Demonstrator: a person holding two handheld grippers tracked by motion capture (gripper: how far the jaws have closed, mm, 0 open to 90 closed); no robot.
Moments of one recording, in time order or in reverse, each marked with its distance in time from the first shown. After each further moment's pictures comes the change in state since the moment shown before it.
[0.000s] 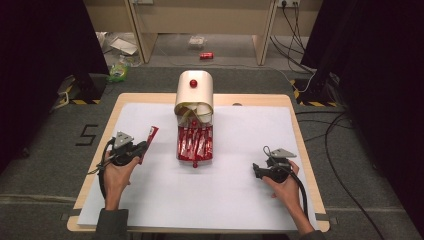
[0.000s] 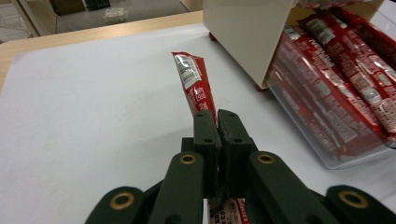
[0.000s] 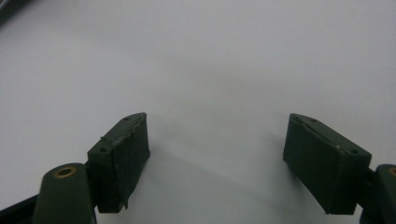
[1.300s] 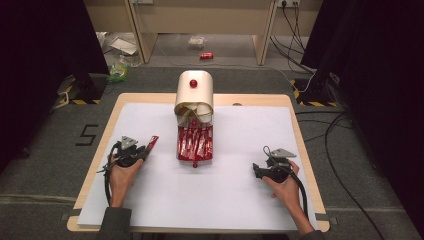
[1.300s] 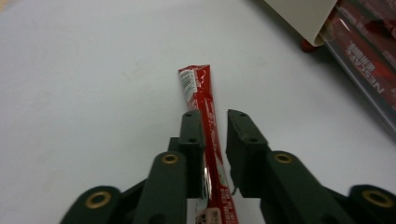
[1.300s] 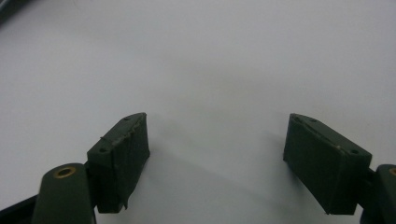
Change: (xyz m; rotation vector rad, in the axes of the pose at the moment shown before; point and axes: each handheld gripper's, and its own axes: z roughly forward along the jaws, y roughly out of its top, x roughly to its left) left arm 0.009 -0.026 0.032 0.086 0.066 -0.027; right arm 0.000 0.000 0.000 0.001 0.000 -0.003
